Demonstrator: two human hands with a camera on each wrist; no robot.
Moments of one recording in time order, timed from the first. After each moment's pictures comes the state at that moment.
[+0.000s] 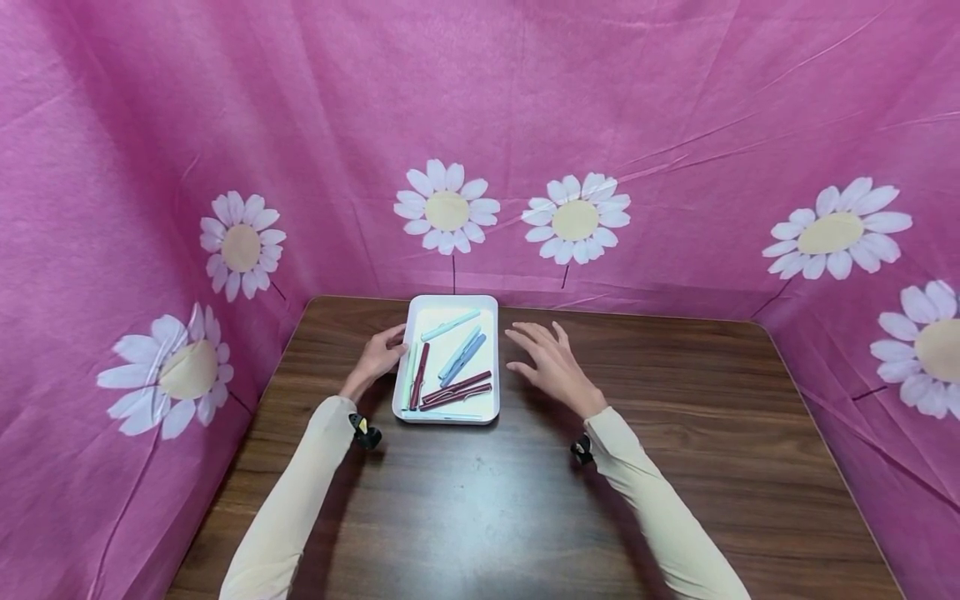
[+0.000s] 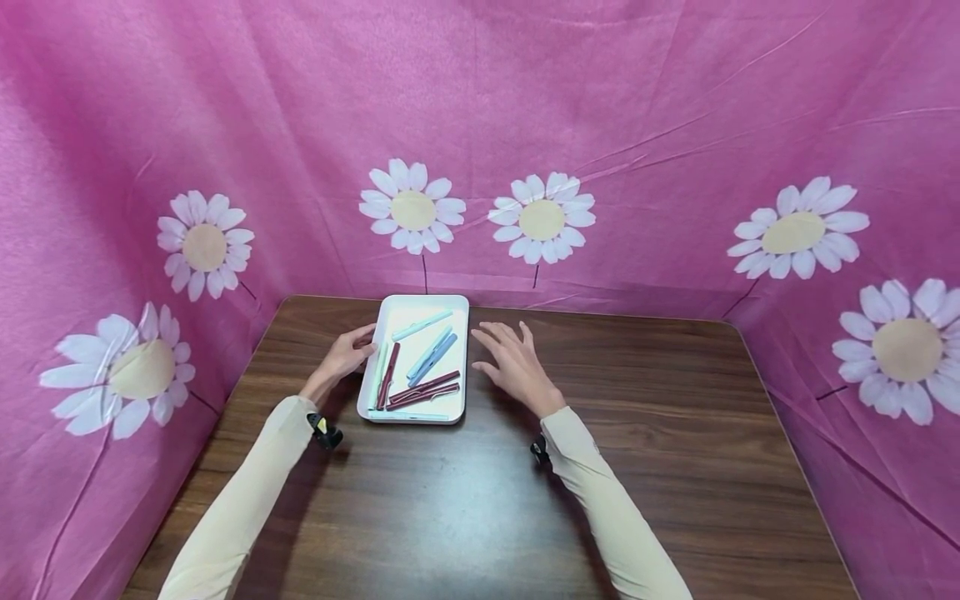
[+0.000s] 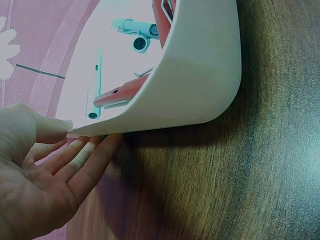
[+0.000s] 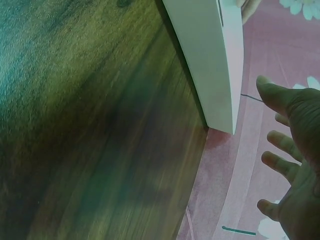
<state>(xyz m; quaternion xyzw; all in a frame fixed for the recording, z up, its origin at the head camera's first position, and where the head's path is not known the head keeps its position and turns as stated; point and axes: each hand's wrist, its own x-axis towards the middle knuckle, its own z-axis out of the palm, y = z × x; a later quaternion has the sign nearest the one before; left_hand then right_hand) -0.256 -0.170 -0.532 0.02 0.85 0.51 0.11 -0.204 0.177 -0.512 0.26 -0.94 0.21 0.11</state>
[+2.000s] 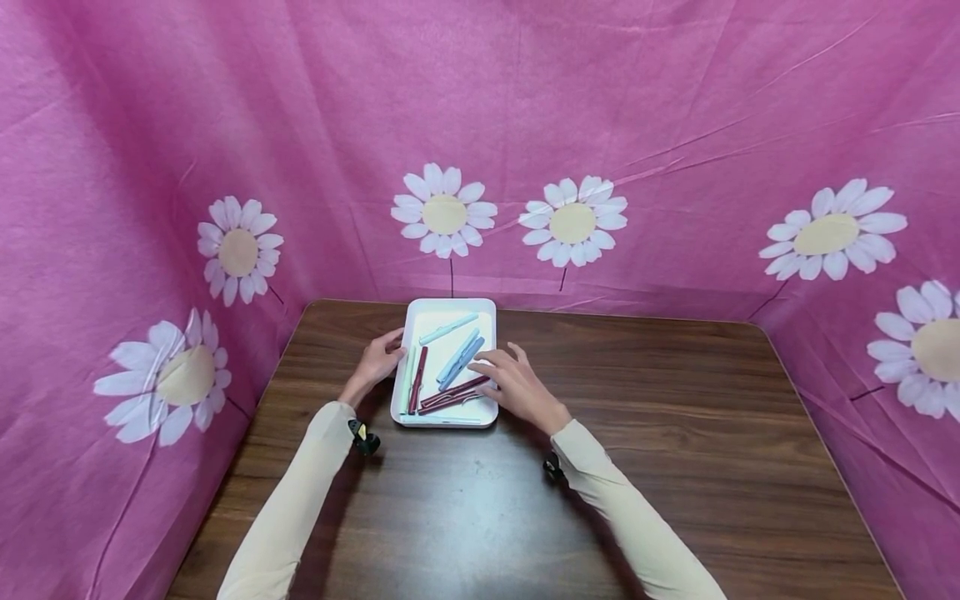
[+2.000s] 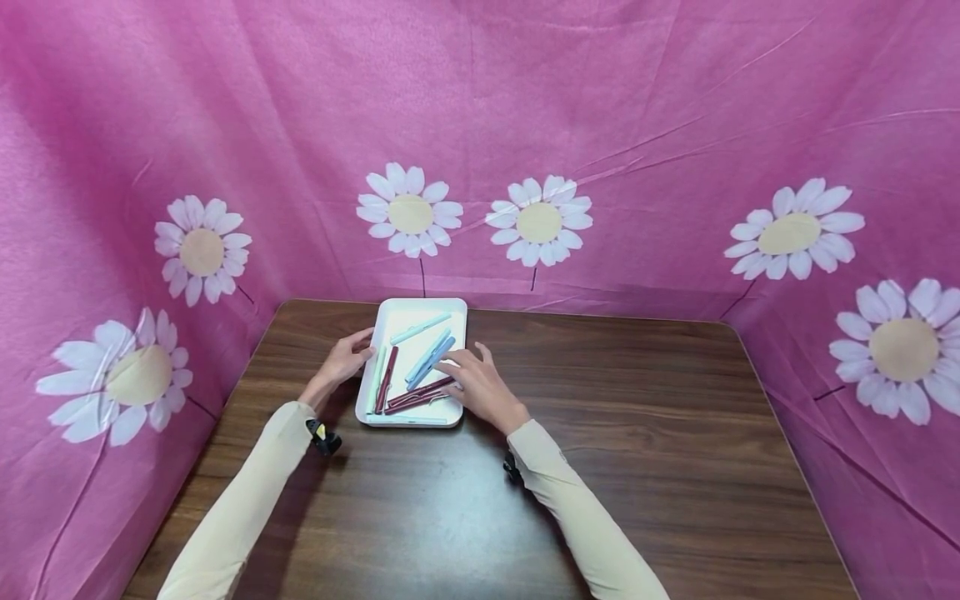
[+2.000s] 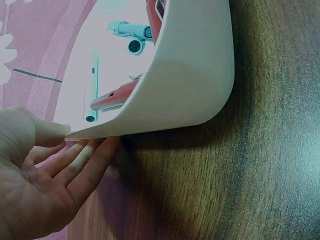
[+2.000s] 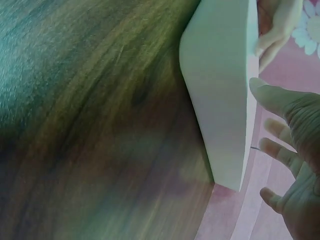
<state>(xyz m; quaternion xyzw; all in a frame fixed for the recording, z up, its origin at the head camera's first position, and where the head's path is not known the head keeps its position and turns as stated) -0.255 -0.168 -0.536 0.00 0.85 0.51 0.11 -0.192 0.127 -0.531 0.34 -0.91 0.20 0.08</state>
